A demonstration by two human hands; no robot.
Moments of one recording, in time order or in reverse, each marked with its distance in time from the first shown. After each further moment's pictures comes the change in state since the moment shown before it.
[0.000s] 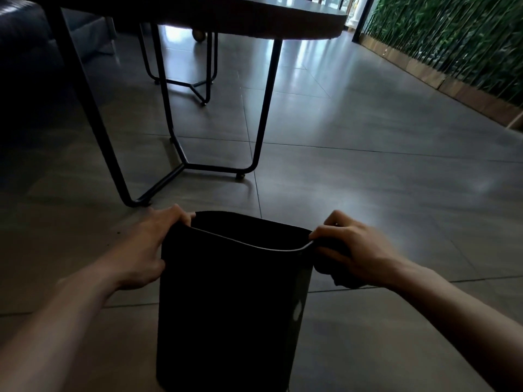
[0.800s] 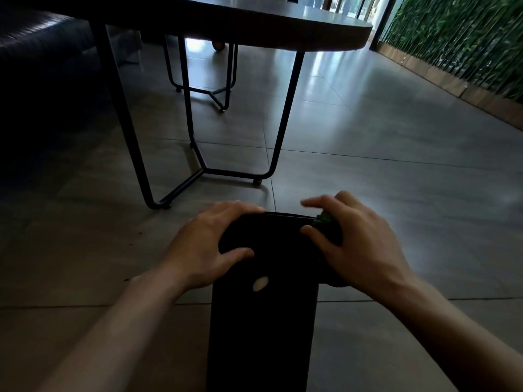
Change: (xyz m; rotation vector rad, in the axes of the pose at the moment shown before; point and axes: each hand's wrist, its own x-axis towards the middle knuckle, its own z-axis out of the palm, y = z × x) left_hand 0.010 0.058 0.004 -0.026 0.179 0.130; right_hand 0.009 -0.098 -0.022 0.026 0.383 0.036
